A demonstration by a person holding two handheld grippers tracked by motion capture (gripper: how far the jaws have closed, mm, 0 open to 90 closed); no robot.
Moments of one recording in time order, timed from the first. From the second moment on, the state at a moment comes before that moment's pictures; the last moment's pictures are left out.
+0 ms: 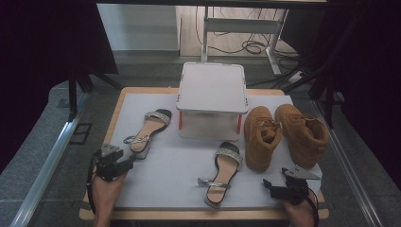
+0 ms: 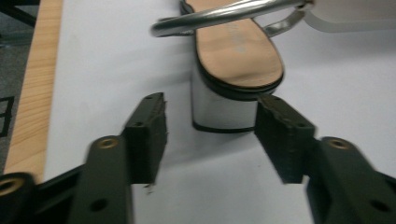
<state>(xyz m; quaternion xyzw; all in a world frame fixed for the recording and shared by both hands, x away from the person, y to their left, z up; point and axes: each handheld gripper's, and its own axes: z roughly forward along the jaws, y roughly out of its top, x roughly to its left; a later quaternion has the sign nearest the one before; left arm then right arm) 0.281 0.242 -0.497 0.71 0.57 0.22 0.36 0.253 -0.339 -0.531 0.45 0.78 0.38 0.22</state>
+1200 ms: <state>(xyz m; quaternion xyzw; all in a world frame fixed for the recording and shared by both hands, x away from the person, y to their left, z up) 0.368 0.202 -0.503 0.74 0.59 0.19 0.26 0.253 -0.339 -0.531 0.45 0.78 0.38 0.22</state>
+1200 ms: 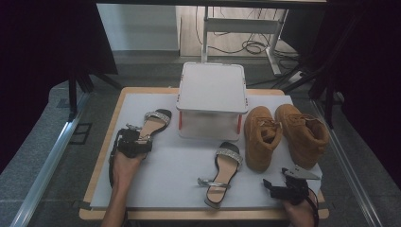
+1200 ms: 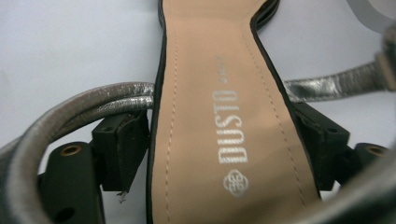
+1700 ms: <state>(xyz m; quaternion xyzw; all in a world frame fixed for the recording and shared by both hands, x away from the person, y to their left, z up) 0.369 0.205 -0.505 0.74 0.58 0.18 0.28 0.253 -0.339 -0.531 0.45 0.78 0.38 0.22</state>
